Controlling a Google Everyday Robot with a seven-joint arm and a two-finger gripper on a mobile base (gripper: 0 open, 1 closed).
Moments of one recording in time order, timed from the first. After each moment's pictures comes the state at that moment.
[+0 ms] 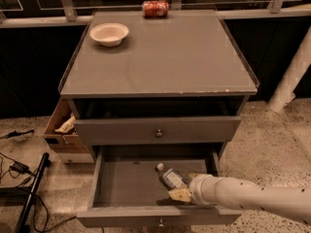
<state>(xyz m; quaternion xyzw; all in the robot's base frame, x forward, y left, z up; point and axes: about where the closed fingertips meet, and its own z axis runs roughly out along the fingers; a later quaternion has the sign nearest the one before) 0.487 -0.124 0.454 -0.29 0.89 0.16 0.31</state>
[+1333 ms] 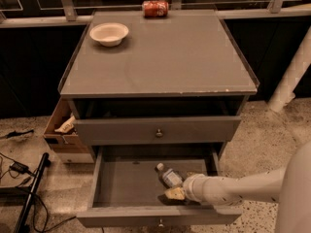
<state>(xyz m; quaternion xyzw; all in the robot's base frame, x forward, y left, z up) 0.516 -0.119 0.399 -0.29 0.90 0.12 0.31</state>
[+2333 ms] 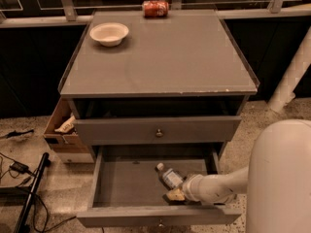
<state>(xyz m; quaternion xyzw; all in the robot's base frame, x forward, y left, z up) 0.522 -0.127 0.365 -0.30 0.91 0.10 0.28</state>
